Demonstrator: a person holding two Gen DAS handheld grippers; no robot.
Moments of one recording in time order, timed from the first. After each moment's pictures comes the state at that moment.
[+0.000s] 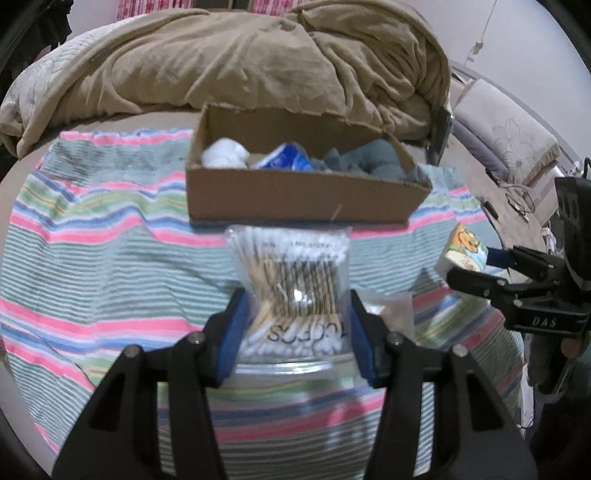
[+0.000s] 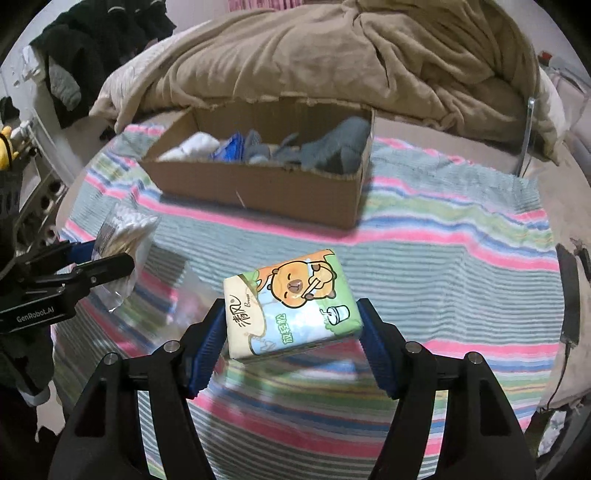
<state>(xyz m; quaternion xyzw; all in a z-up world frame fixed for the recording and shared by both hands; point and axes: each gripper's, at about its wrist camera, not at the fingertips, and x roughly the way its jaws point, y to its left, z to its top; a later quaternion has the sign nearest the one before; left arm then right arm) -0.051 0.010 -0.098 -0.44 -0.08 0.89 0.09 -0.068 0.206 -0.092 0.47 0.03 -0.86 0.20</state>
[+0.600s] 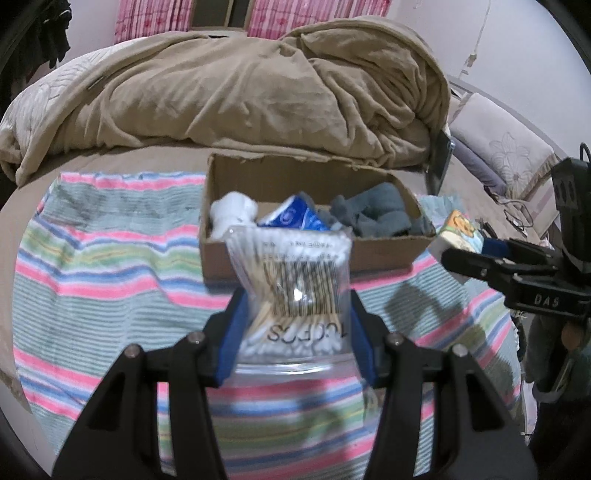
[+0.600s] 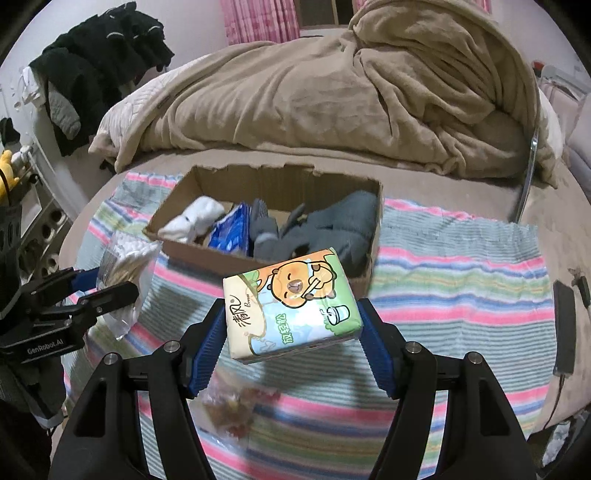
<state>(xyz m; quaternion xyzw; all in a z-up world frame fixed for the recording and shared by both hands) -0.082 -0.006 -0.072 -0.41 -0.08 0.91 0.10 -0.107 0.192 -0.056 0.42 0.01 -0.88 0.20</state>
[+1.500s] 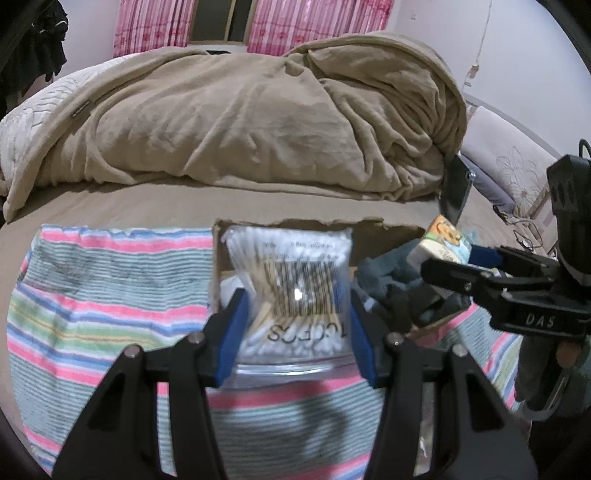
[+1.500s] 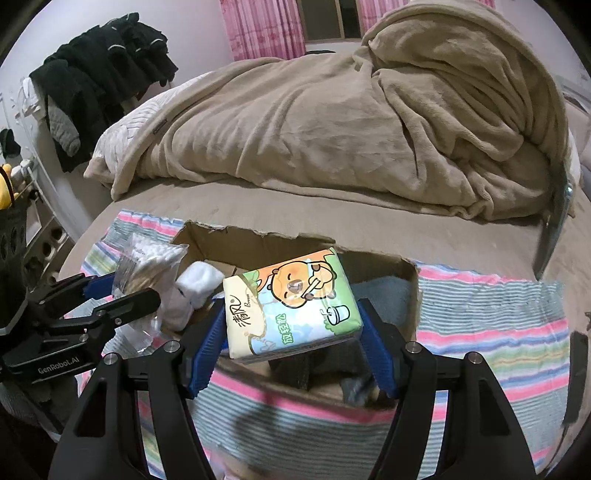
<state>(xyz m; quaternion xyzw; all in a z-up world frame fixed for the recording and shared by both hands) -0.161 -0.022 -0.064 -0.38 -0.07 0.92 0.09 -0.182 0.157 -0.051 0.40 0.00 -0.89 0.21</state>
